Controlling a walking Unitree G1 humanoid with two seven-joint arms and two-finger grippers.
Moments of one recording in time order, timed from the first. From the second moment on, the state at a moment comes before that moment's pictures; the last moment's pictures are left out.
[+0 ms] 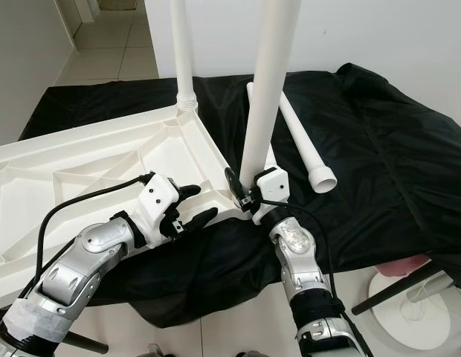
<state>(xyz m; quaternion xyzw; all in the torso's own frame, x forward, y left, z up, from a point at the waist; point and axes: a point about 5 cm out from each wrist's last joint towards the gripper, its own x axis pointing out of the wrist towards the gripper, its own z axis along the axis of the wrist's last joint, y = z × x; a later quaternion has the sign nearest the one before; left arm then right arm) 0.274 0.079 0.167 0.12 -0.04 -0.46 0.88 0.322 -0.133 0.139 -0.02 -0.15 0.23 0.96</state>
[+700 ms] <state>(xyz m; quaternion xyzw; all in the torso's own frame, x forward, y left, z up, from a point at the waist) 0.276 0.080 0.169 0.12 -0.04 -0.45 0.88 0.334 -0.141 0.143 0.01 -0.10 0.23 0.97</state>
